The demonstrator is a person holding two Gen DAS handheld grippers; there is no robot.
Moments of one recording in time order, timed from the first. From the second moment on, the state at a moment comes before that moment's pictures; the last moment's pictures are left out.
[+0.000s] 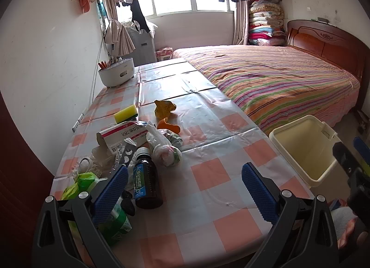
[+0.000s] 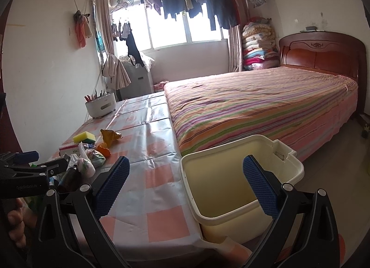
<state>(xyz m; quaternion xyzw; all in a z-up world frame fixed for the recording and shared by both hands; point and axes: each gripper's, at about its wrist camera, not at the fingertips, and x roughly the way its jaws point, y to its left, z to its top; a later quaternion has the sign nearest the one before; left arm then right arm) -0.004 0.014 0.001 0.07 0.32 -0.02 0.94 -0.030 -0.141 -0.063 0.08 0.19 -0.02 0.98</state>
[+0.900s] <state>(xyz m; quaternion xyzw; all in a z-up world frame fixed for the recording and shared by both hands) -0.019 0.019 0.014 0.08 0.30 -0.01 0.95 0.001 -0.133 -0.070 0.06 0.19 0.00 0.98</state>
